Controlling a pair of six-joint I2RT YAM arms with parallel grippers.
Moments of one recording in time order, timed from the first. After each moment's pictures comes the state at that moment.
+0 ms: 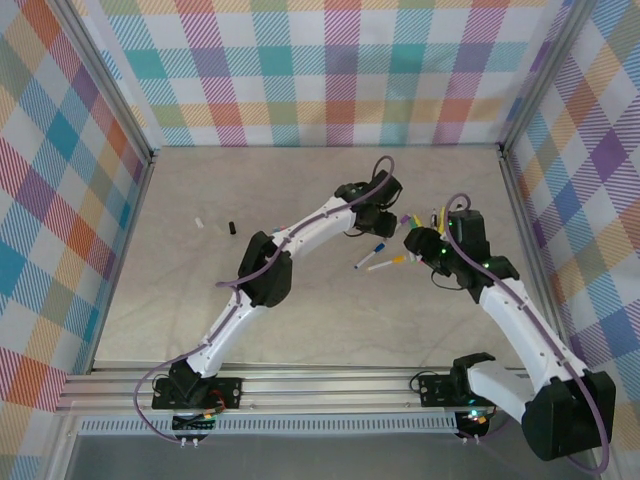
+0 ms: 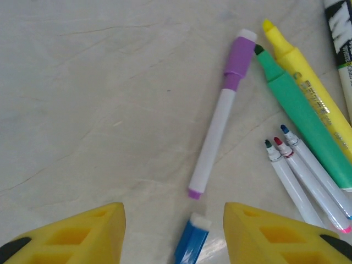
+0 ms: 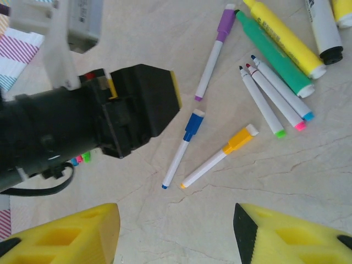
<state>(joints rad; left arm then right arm) -0.81 2.57 2.45 -0.91 -0.03 -0.41 0.23 1.00 0.76 -0.51 -0.19 0.78</state>
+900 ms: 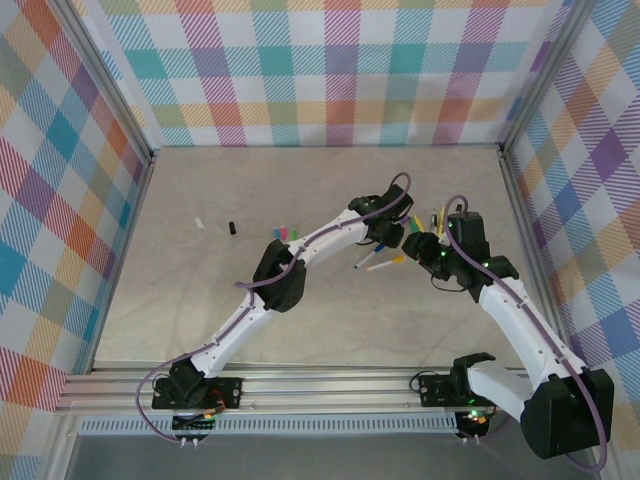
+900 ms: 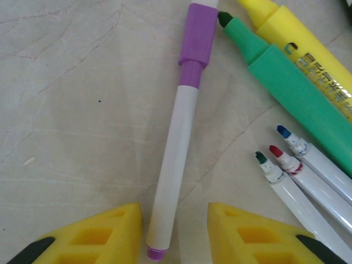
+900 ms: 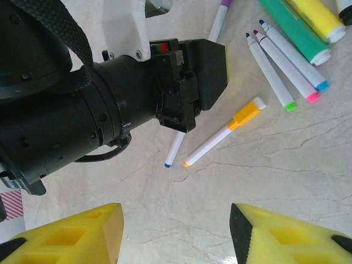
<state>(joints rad) -0.86 2.73 2.58 -0.89 -0.06 -0.31 0.22 1.02 0.76 -0.53 -0.27 0.79</state>
